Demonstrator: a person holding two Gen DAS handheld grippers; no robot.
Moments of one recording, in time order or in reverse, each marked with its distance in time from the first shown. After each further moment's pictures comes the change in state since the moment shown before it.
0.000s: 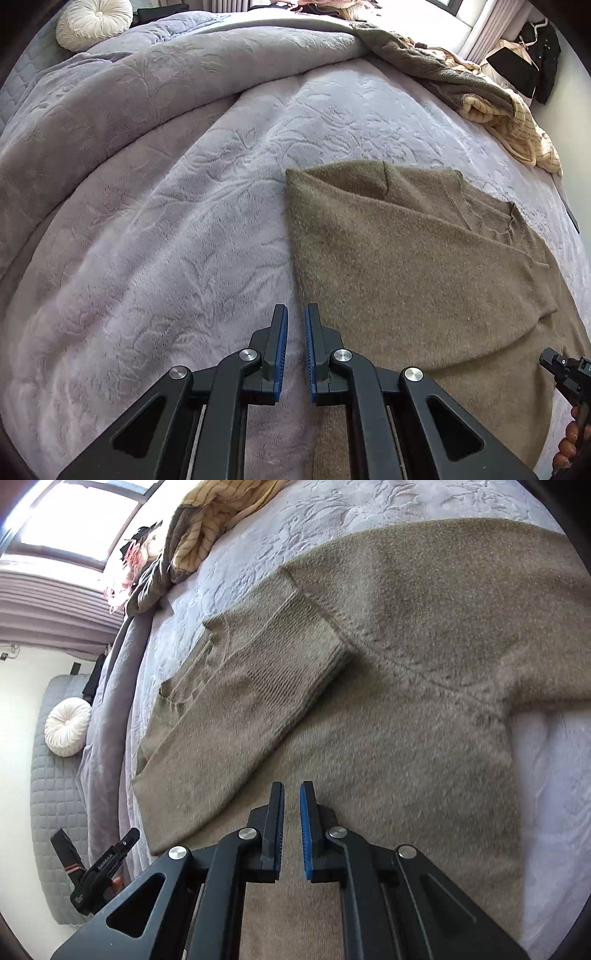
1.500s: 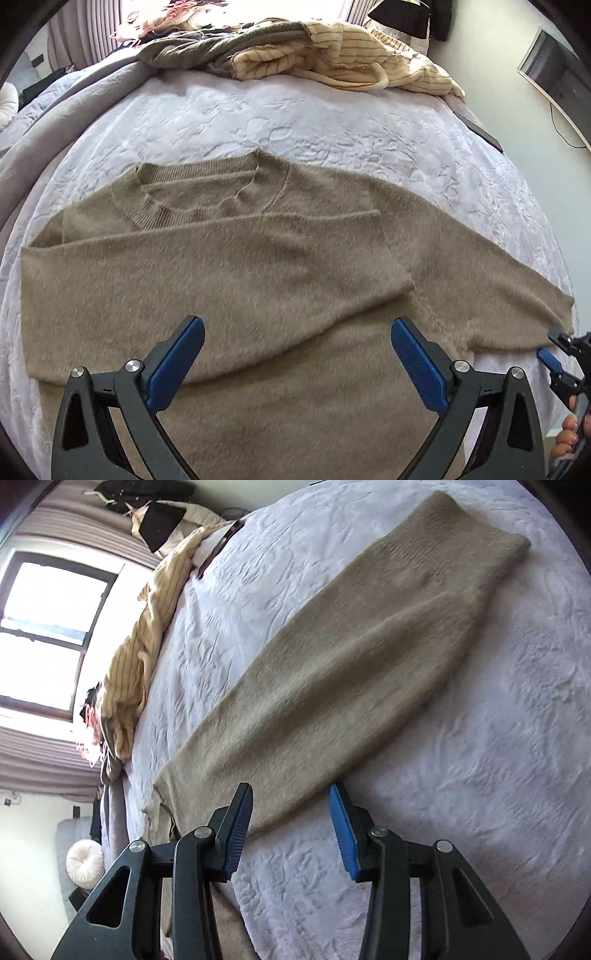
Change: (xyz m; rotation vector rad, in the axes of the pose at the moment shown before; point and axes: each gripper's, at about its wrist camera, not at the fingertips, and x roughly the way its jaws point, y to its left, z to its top) left arm 0.010 -0.299 -0.023 0.295 -0.042 -0.149; right arm -0.185 -0.229 0.023 0.413 -0.370 -0.015
